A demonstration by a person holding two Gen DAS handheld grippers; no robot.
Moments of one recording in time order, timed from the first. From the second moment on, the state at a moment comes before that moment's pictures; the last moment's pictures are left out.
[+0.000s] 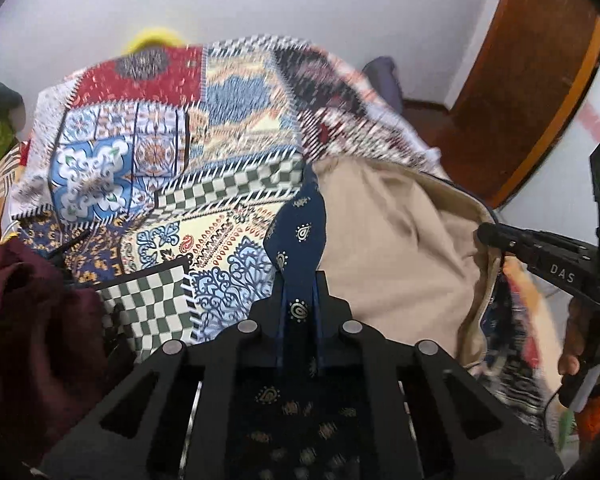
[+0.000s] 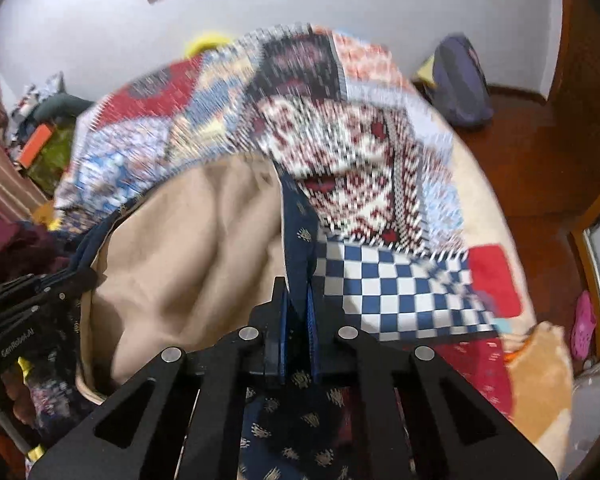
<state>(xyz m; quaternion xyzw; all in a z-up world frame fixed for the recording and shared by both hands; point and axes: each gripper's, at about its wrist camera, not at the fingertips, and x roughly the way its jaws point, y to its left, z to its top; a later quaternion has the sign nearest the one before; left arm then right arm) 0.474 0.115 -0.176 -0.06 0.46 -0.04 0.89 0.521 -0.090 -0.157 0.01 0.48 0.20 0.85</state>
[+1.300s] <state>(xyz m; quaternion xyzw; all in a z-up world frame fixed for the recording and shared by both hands) 0.255 0.073 -0.202 0.03 0.49 -0.04 0.87 0.329 -0.151 -0.166 -0.06 0.52 0.20 0.83</state>
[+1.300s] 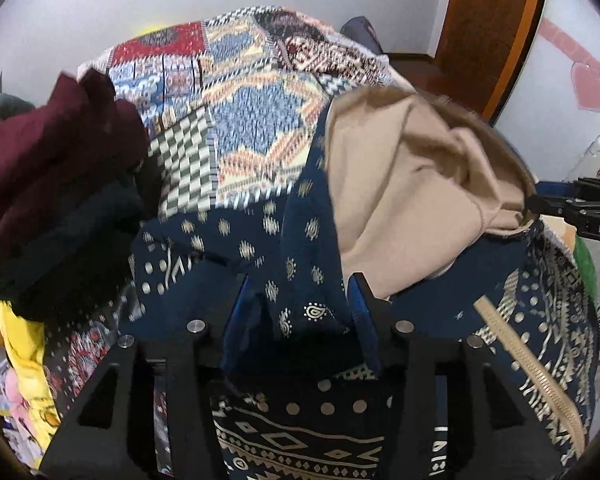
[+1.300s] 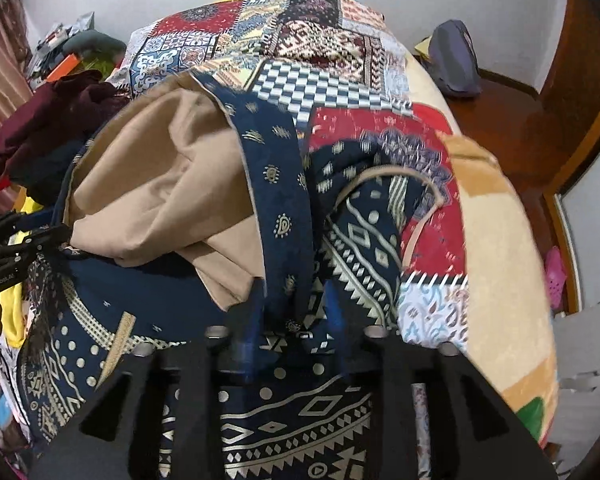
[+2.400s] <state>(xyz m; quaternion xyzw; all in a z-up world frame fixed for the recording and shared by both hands) 0.370 0.070 -0.224 -0.04 0.52 -0.11 0.85 0.421 -0.109 -0.184 -0.01 0.52 0.25 0.81</state>
